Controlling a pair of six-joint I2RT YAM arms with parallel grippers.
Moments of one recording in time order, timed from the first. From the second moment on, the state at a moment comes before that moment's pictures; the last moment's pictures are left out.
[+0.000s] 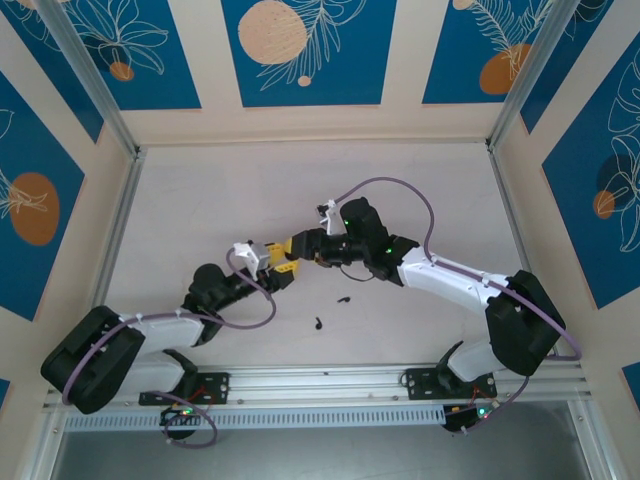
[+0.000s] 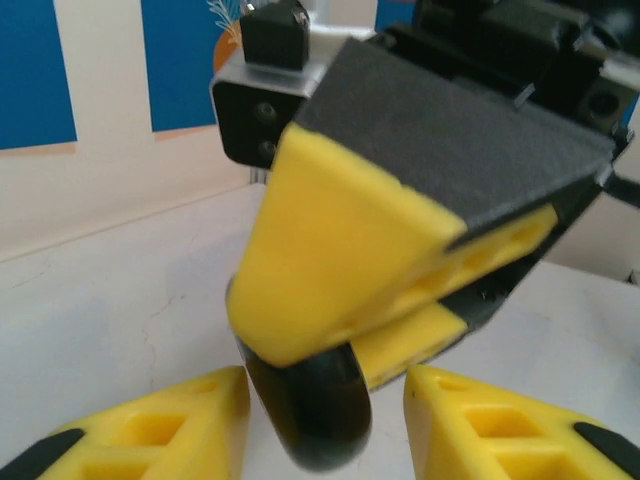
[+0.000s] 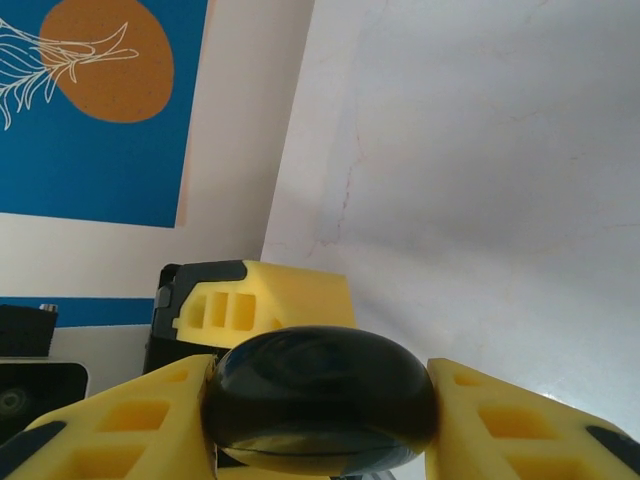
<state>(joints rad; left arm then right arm) -0.61 1.25 0.21 1.12 0.39 -0.12 0.75 1.43 0.92 0.03 -0.52 0.96</state>
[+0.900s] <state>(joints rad) -0.60 1.19 0.28 1.04 0.56 -0.21 0.56 1.05 0.77 -0.04 -0.68 0.22</state>
